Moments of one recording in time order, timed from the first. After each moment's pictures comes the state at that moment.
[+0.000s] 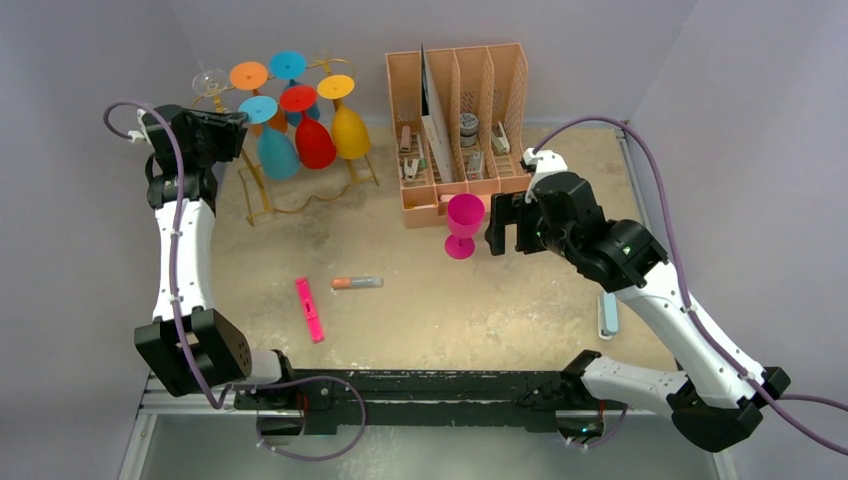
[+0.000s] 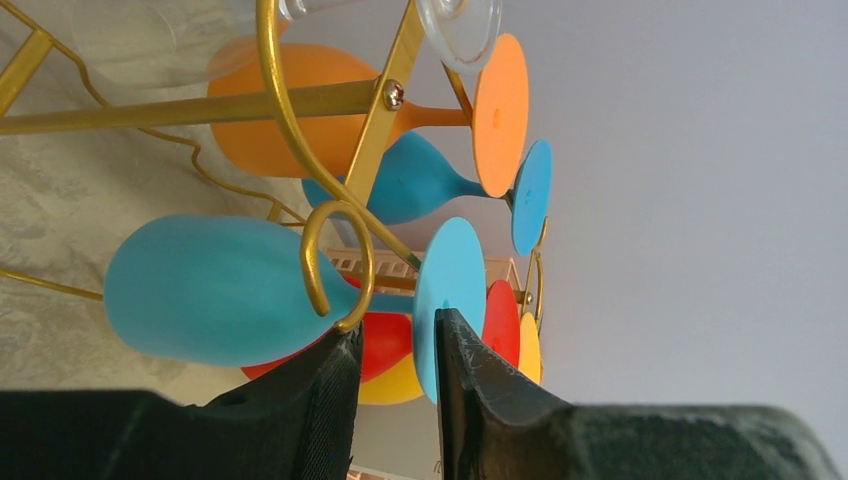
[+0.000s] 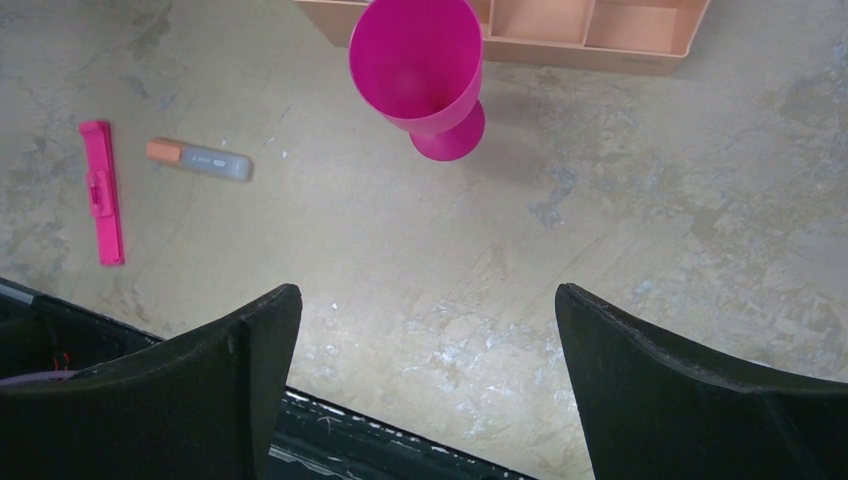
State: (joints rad) left arm 0.30 1.36 1.37 -0.29 0.18 -1.21; right arm 0.69 1.06 1.36 -0.98 0.21 0.38
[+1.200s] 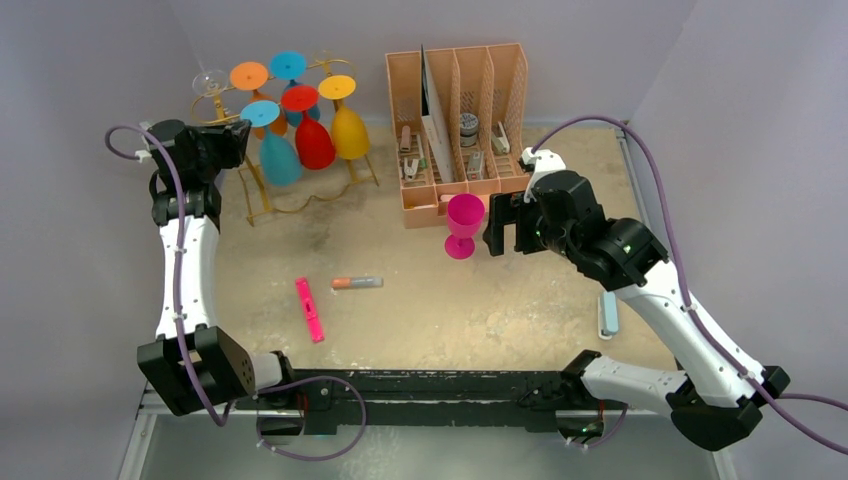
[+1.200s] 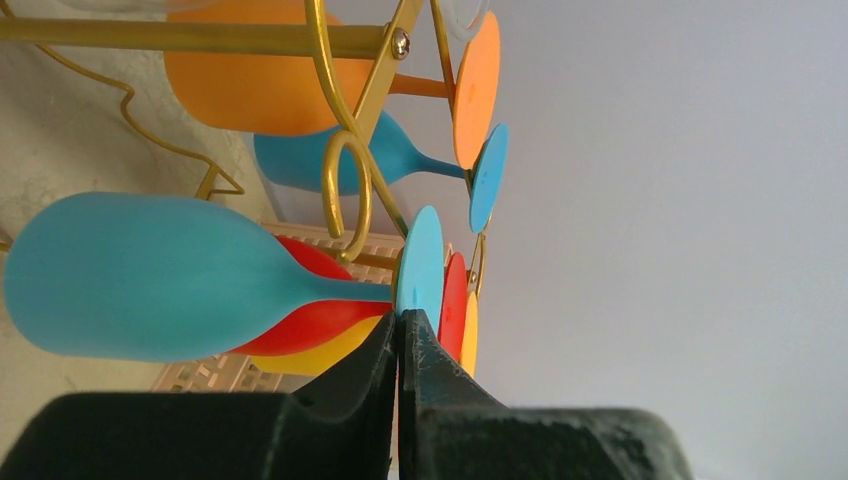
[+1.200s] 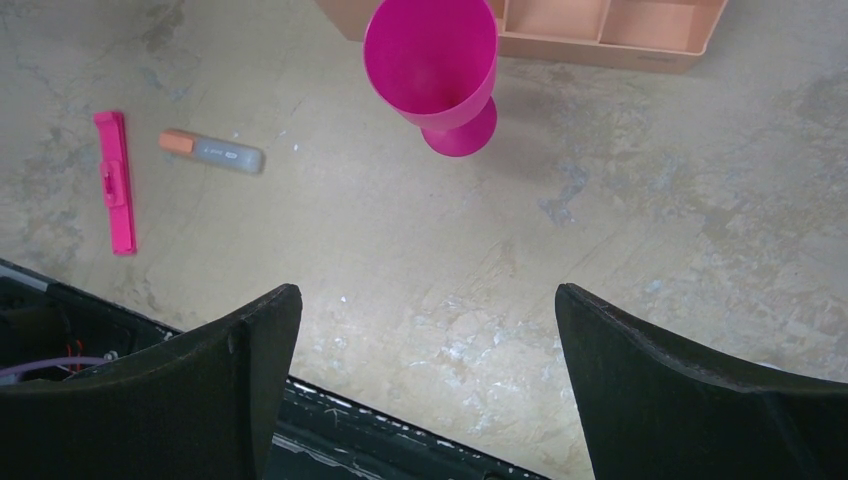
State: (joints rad) left arm 0.30 1.28 1.25 -0.19 0.21 -1.40; right arm 0.69 1.07 1.38 -0.99 0.19 0.38
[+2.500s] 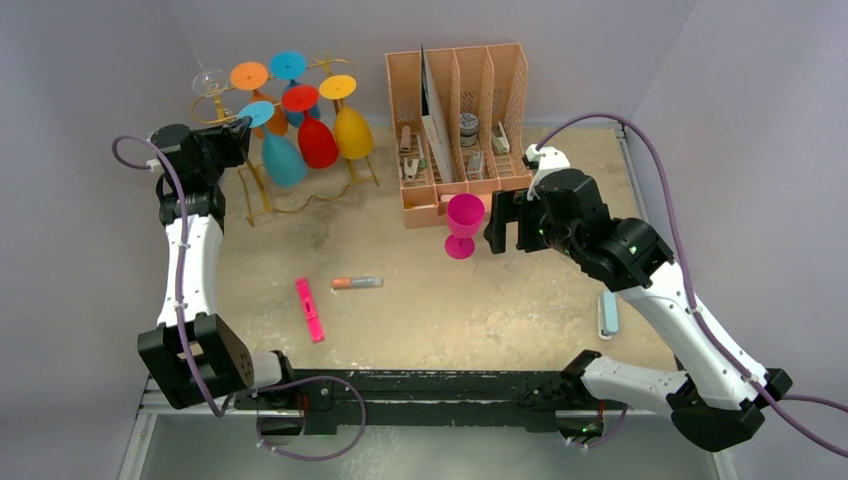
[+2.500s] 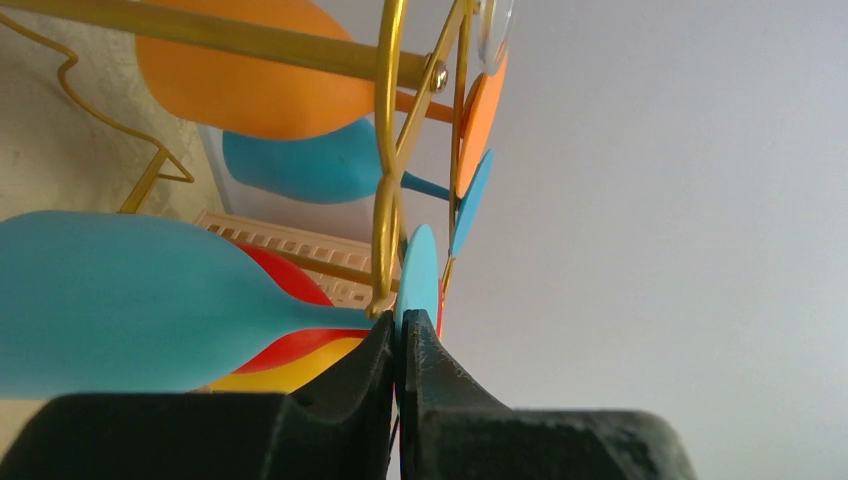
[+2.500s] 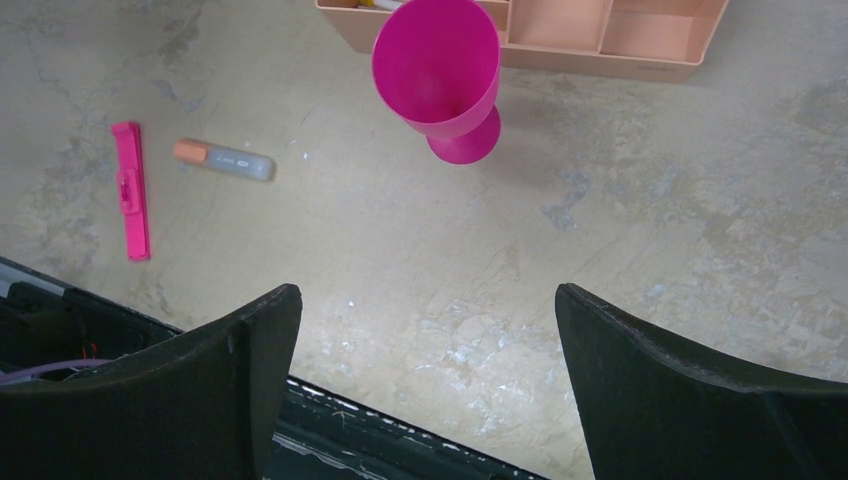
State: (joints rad) left arm 0.30 1.32 1.19 -0.06 0.22 -1.57; right arm 0.68 1.07 1.40 -1.00 0.19 0.39
